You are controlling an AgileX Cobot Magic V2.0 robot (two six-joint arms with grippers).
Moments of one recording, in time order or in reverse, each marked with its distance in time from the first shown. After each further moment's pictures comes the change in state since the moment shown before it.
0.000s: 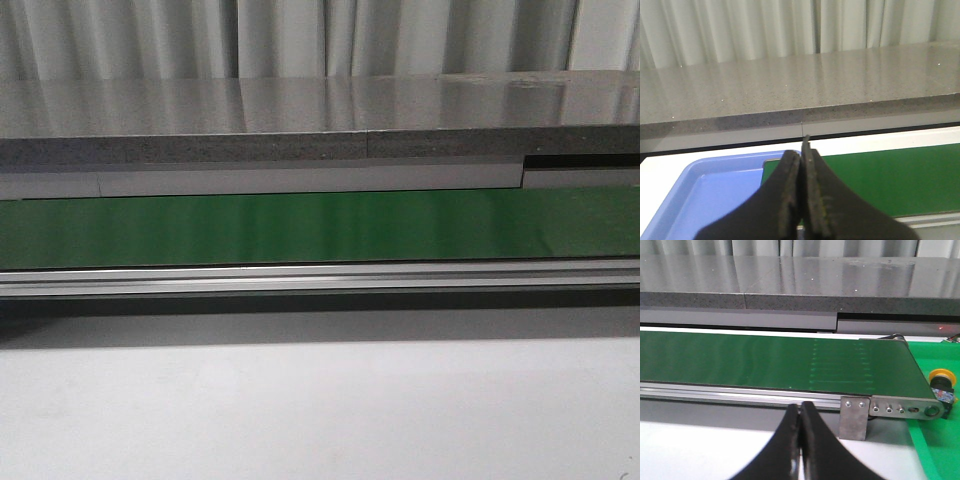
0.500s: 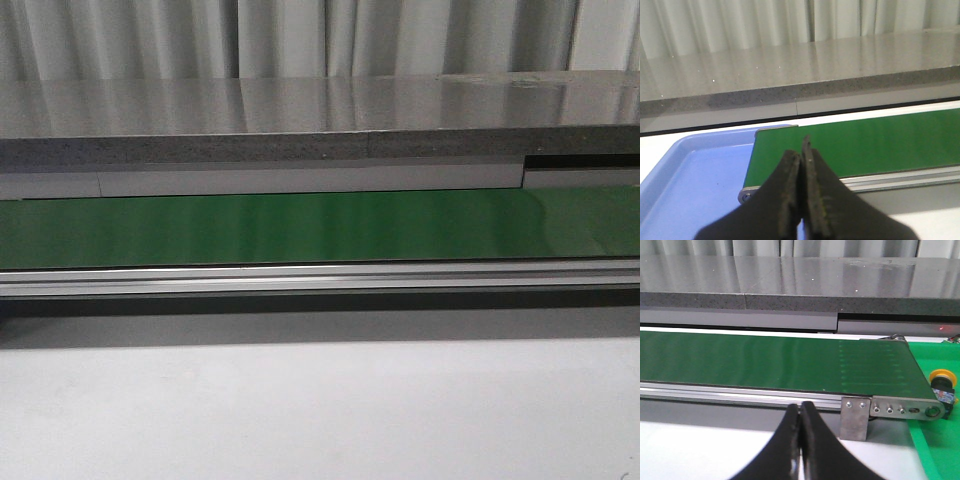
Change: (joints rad) left arm -0.013 -0.160 0.223 0.013 -0.041 -0.005; right arm 0.000 0.000 0.000 0.000 -0.002 0.000
